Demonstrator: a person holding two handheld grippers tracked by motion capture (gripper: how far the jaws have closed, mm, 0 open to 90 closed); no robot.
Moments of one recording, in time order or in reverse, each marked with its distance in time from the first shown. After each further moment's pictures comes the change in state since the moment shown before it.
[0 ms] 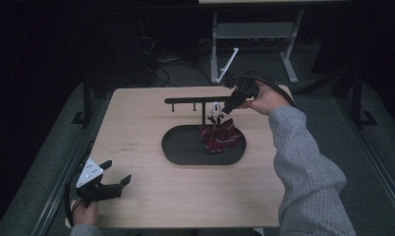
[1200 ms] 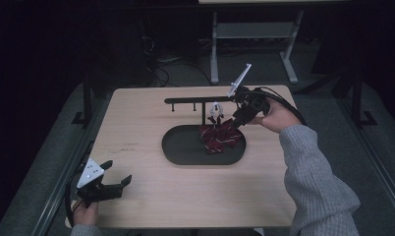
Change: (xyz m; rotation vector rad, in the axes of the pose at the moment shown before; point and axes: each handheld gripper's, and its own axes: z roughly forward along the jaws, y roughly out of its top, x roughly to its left) left arm -0.002 0.001 0.000 0.010 -0.003 0.008; right arm 0.021 -0.042 0.009 -0.029 0.009 0.042
